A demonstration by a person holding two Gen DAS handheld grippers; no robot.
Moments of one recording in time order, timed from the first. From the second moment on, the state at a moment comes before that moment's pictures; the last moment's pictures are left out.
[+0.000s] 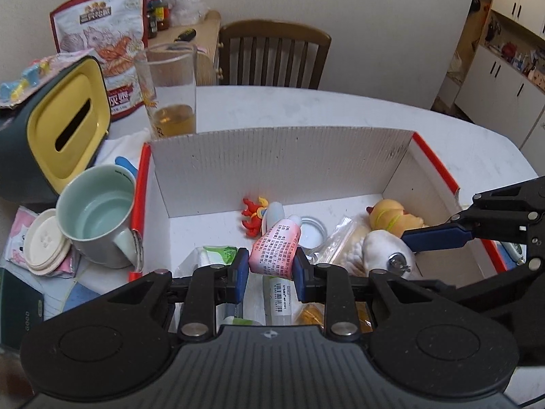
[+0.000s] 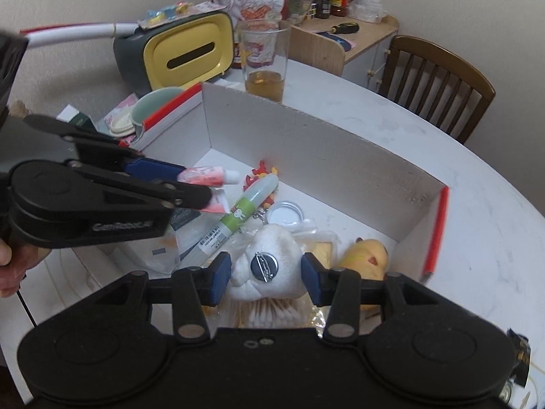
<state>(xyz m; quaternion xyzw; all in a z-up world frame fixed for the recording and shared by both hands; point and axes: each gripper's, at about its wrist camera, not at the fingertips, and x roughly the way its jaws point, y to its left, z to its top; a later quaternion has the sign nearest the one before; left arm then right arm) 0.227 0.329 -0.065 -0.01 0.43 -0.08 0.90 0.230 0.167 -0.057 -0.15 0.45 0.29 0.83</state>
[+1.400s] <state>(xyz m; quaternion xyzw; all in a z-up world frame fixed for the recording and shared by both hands) 0.218 0.317 -0.073 0.02 0.49 -0.09 0.87 0.213 0.154 -0.056 -0.15 0.44 0.31 0.83</state>
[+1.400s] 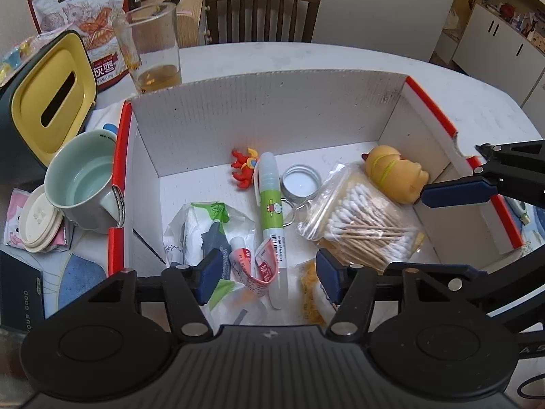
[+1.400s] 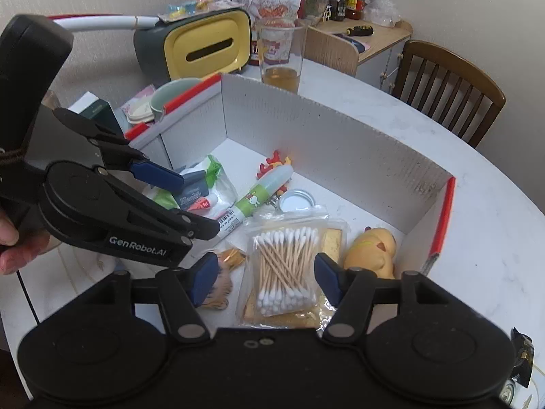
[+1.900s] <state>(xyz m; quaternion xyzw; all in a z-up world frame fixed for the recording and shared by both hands) 0.182 0.301 -0.036 0.00 0.45 -0.08 0.89 0.187 0.106 -0.014 -0.10 0.41 0.34 0.84</state>
